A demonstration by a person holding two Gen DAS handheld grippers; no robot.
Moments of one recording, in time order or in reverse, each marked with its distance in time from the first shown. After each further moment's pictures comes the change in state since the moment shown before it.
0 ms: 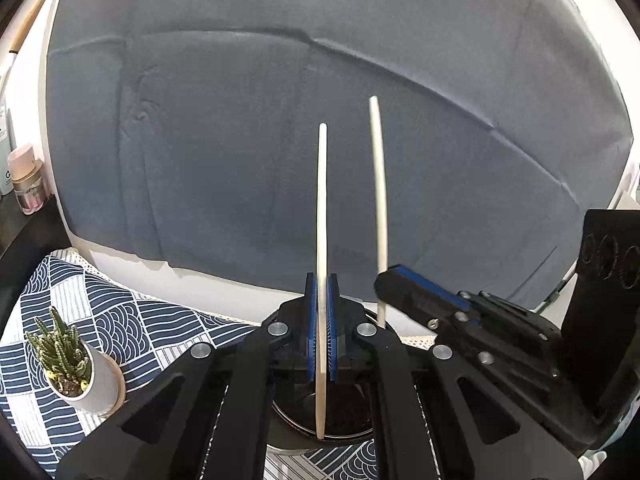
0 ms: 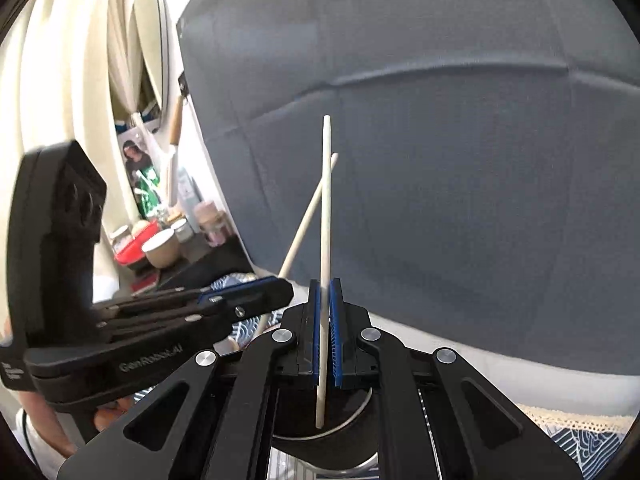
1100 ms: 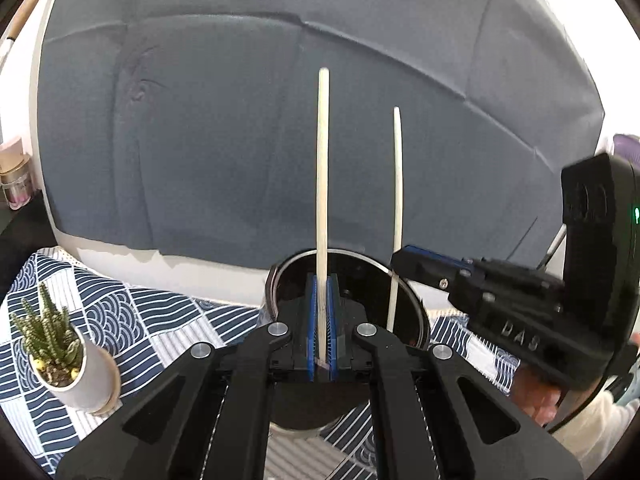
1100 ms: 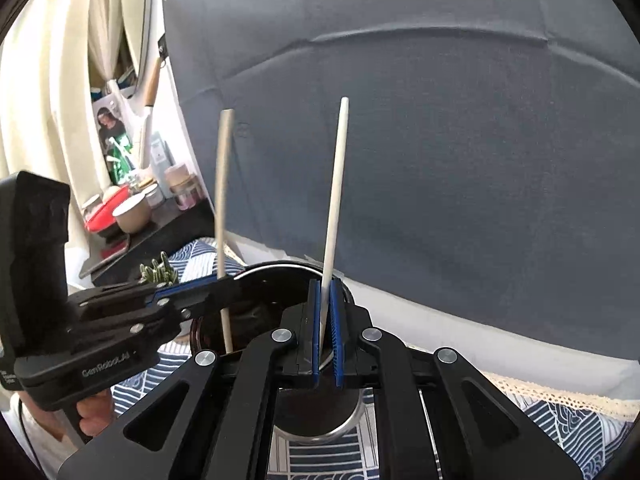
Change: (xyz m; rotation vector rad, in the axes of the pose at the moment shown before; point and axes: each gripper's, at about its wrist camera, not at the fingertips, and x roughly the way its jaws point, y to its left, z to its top) left arm -0.006 0.017 -0.040 0.072 -0.020 -0.084; right arm 0.006 0.001 -0.019 -0.026 0.111 -0.116
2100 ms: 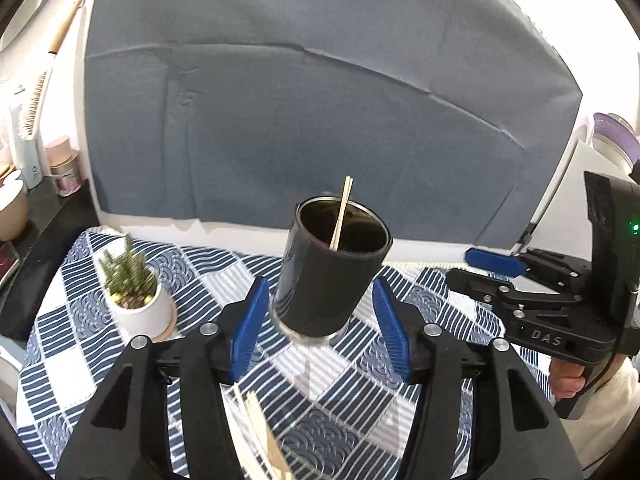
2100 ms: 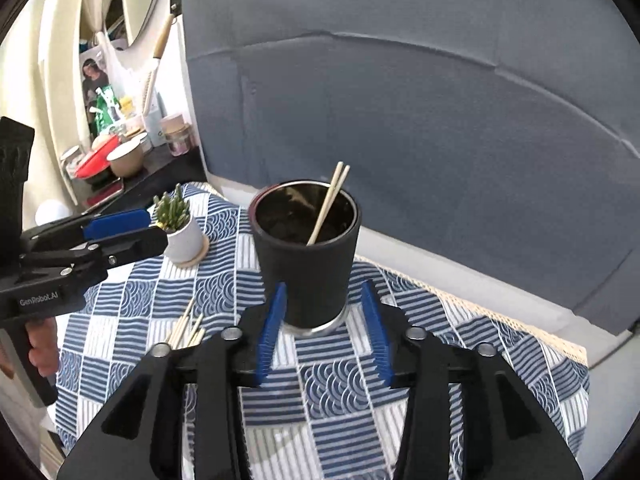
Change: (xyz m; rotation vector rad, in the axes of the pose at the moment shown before) left arm -0.120 -0.003 -0.024 0.037 0.058 0.026; right arm -0.095 0.066 -0.049 -0.061 0.127 -0.203
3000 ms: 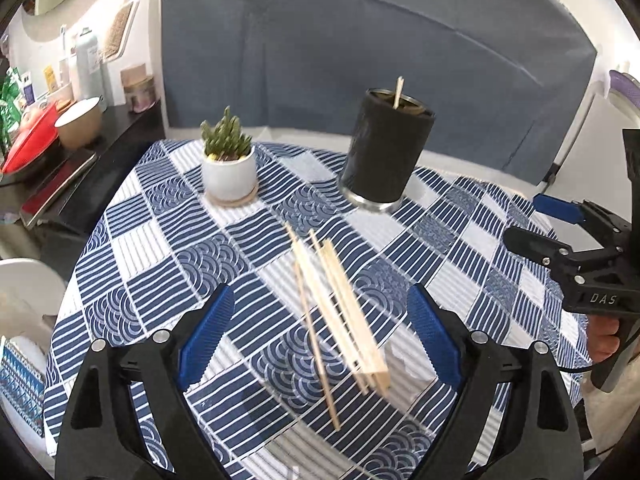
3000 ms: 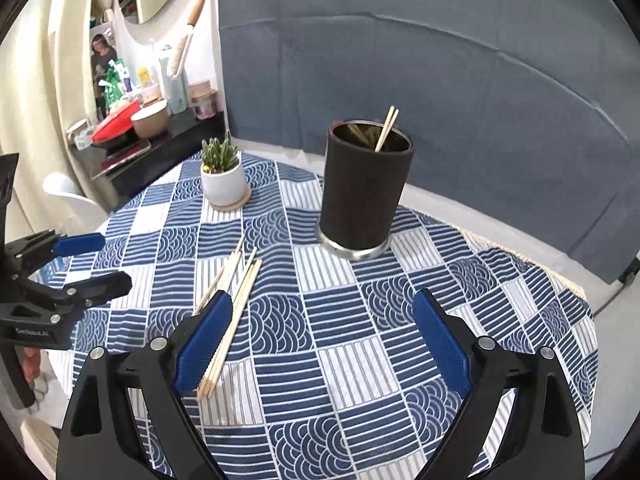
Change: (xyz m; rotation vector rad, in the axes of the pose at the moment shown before) left arm -0.077 0.040 -0.108 -0.015 0.177 0.131; right arm -0.040 0.090 -0.078 0.008 0.054 -0.052
